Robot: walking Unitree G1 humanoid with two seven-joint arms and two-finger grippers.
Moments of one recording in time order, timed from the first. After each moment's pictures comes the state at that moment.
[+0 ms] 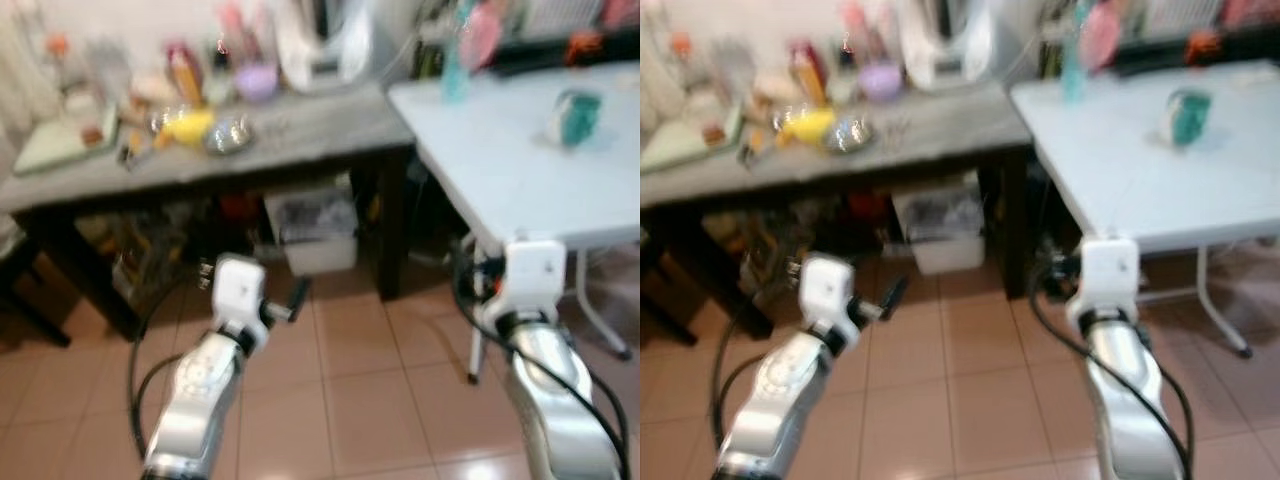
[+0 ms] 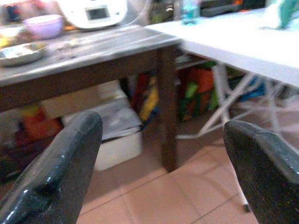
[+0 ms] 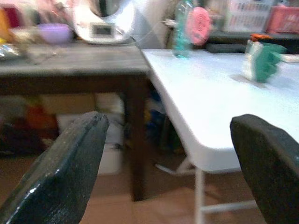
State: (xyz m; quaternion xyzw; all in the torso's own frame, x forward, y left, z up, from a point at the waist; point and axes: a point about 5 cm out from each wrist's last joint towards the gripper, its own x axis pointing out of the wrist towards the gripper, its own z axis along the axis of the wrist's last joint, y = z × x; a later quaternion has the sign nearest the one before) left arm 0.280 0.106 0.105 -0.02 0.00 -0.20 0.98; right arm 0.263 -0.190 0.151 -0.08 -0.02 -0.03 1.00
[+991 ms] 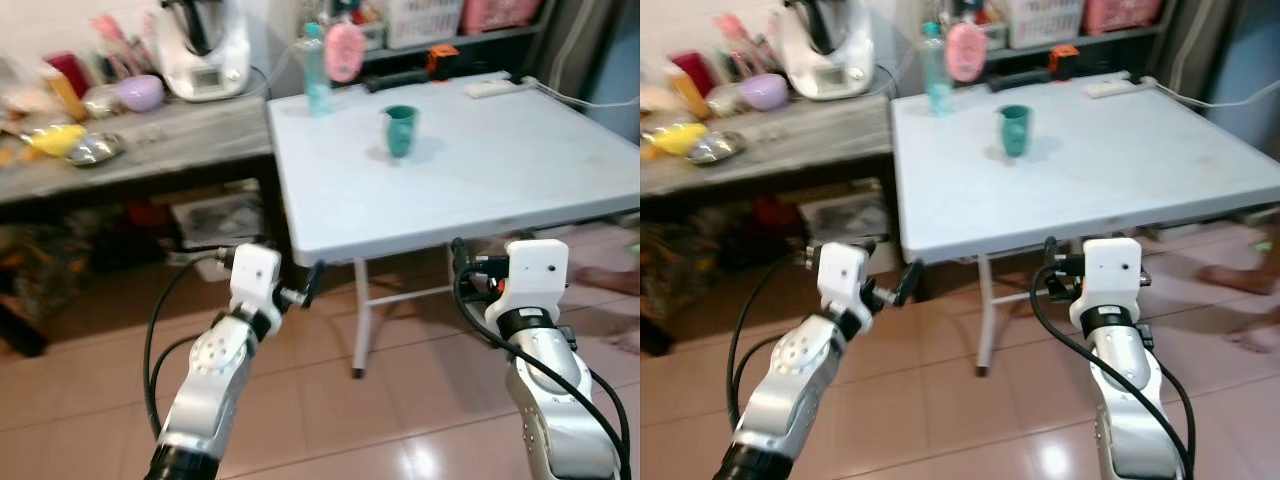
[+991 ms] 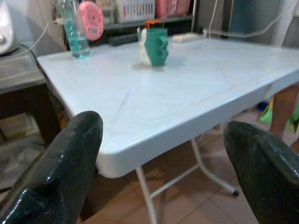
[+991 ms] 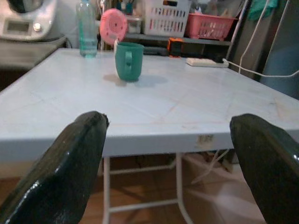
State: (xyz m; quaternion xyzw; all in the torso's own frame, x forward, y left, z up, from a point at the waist) left arm 0.293 0.093 0.118 -0.01 -0.02 -0.22 0.98; right arm 0.266 -0.183 0.154 -0.08 -0.03 -0.02 1.00
